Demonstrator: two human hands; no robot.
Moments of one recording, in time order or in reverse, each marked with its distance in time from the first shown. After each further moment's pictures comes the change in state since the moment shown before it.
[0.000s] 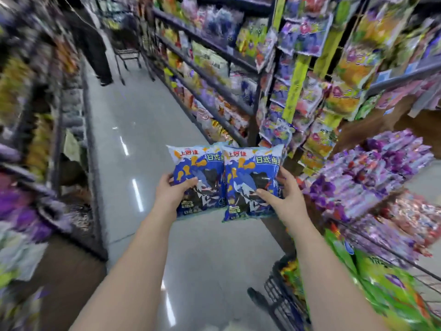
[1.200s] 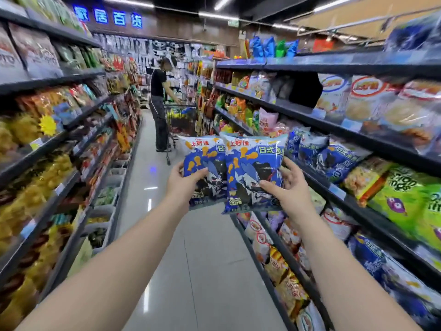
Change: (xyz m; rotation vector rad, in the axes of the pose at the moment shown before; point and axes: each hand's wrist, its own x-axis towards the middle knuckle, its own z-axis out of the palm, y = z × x) left_hand 0.699 0.410 -0.060 -0.199 0.095 0.374; right_hand 0.679 -0.232 0.456 0.152 -0.187 -0.334
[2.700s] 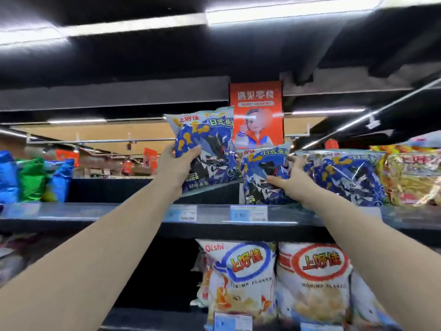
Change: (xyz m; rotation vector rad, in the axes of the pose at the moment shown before) left_hand 0.491 0.200 0.678 -0.470 -1.161 0.225; right_hand 0.571 -0.169 -0.261 -0.924 1.115 -0.078
